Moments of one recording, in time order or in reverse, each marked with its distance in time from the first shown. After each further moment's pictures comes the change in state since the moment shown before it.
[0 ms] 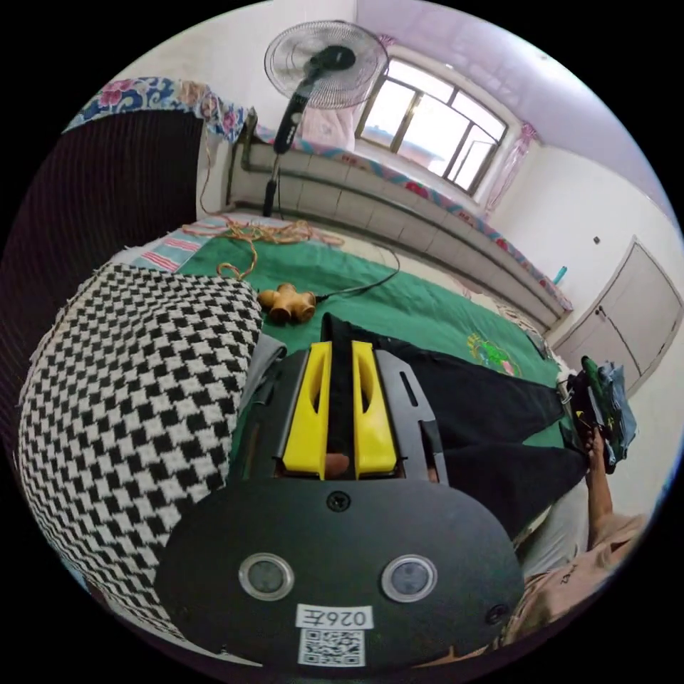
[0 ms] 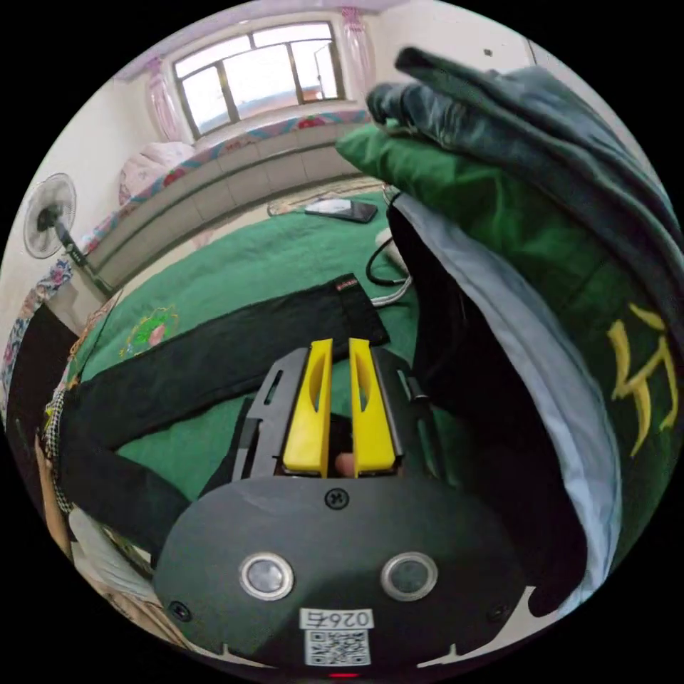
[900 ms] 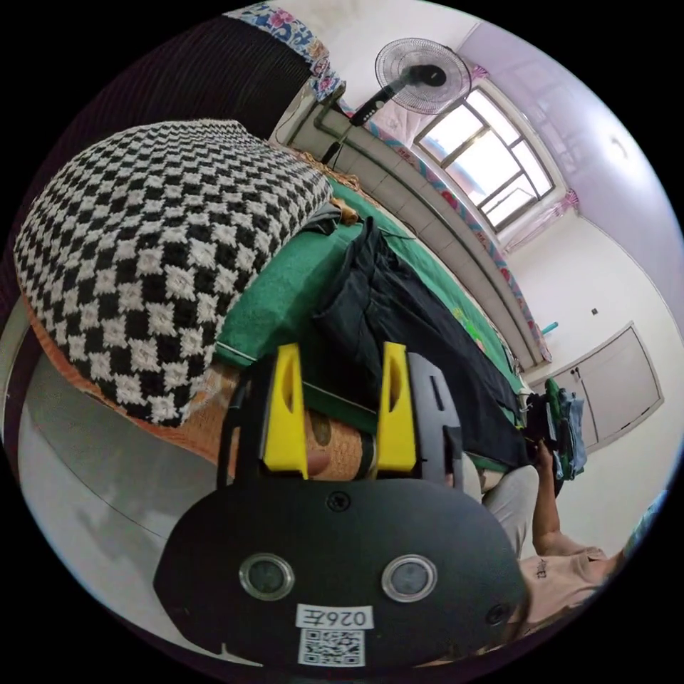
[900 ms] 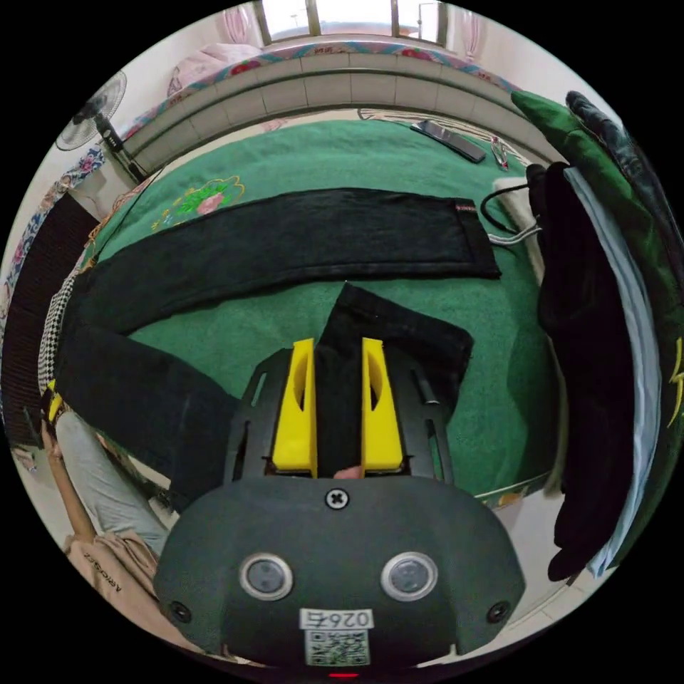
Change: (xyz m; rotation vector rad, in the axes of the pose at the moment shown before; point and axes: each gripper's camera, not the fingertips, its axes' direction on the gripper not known) left arm -0.071 0.154 -0.068 -0.102 0.091 -0.330; right arm -0.064 0.036 0.018 -0.335 -0.022 -0.209
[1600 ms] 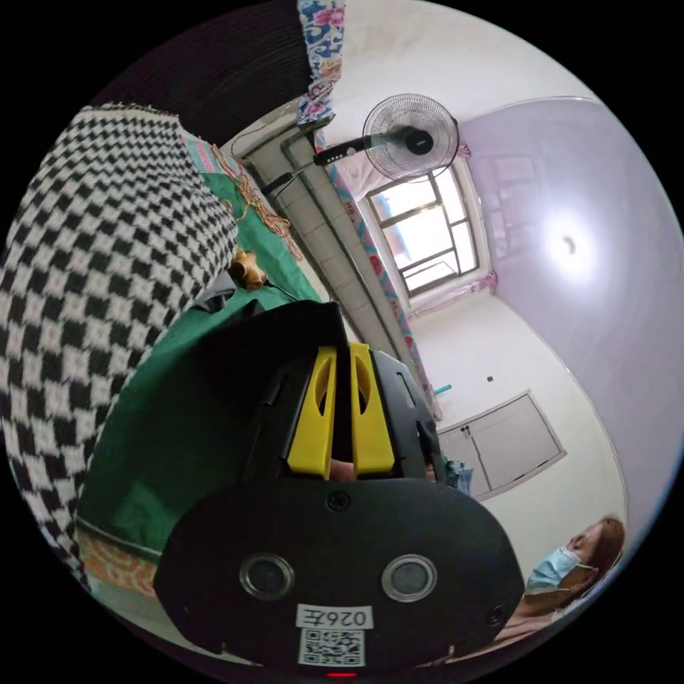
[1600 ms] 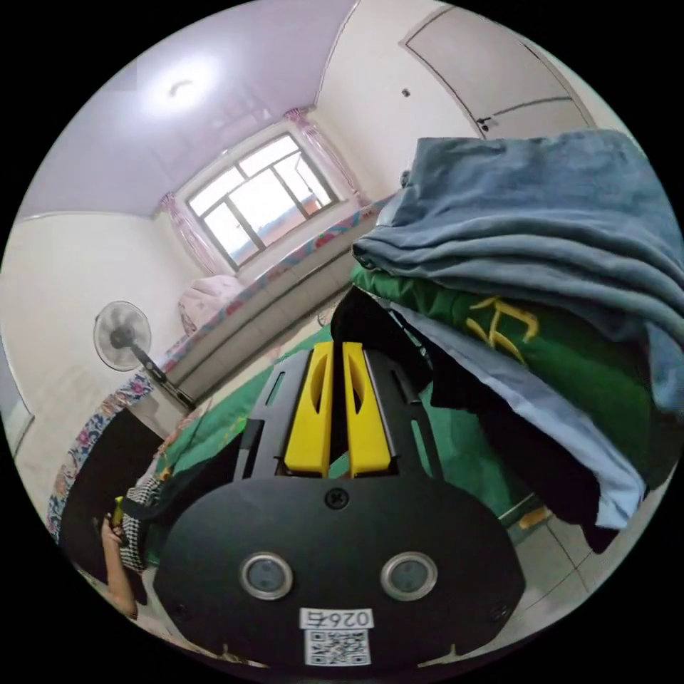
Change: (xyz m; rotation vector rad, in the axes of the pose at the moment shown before) left arm 0.048 -0.118 0.069 0.175 0.452 -0.161; right arm 0.111 0.043 -0.091 0.678 -0.187 0.448
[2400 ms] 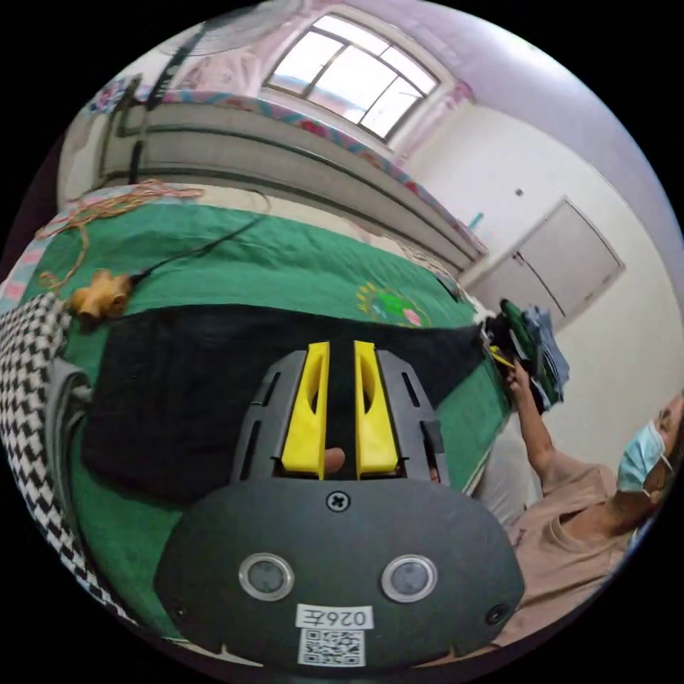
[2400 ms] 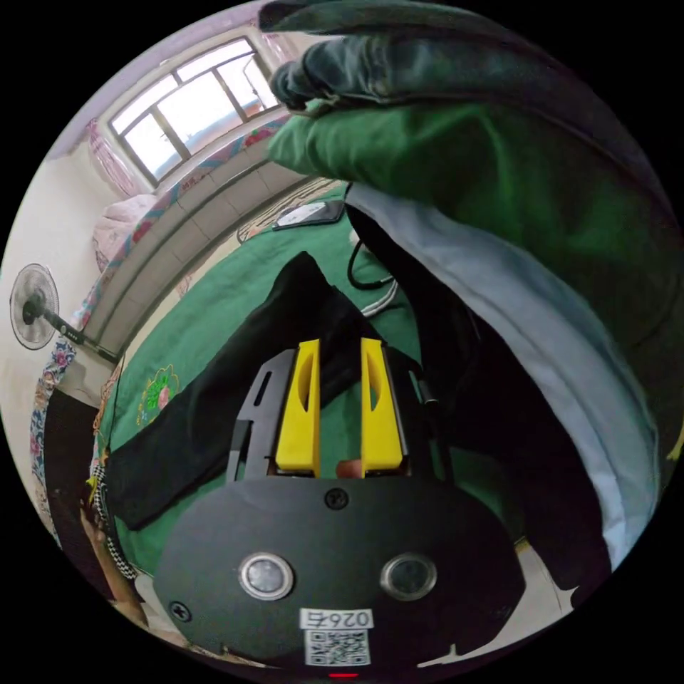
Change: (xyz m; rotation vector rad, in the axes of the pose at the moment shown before) left arm 0.123 0.109 0.327 -0.539 -0.173 0.572; right arm 0.038 -0.008 0.170 -0.371 0.205 0.042
